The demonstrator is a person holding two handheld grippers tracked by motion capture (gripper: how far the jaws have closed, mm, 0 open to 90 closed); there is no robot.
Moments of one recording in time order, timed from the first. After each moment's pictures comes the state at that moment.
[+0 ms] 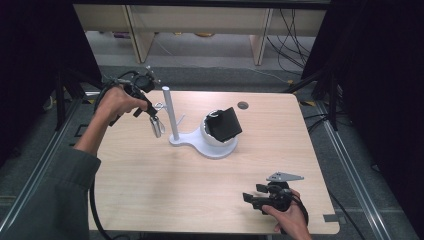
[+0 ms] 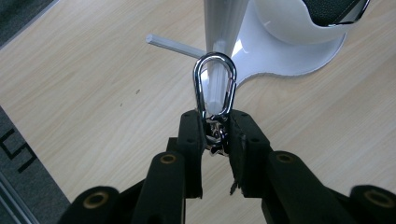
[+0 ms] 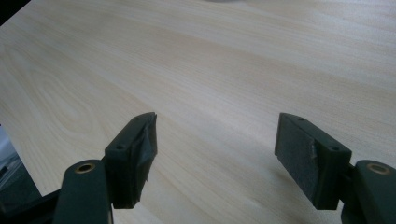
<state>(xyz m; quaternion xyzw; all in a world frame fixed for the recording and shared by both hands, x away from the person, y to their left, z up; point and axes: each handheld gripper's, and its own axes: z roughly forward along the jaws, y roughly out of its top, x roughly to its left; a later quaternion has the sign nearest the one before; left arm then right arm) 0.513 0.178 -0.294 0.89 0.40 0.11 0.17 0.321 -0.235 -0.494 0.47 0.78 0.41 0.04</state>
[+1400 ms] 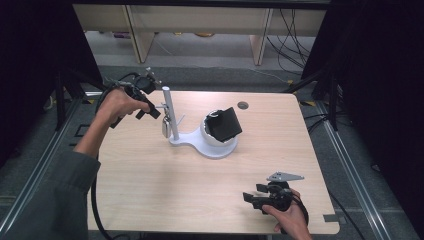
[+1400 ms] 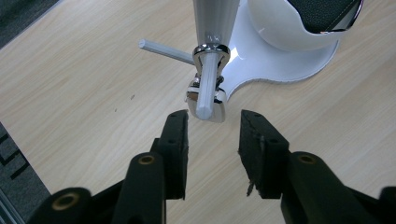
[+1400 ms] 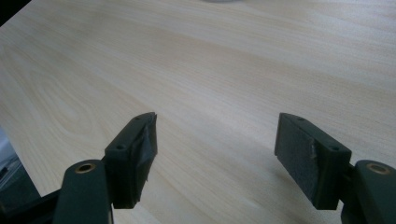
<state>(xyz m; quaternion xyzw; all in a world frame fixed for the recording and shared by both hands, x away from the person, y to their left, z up) 0.510 0.175 -0.296 0.89 0.40 0.10 0.19 0.322 -0.236 -0.494 0.47 0.78 0.41 0.05</state>
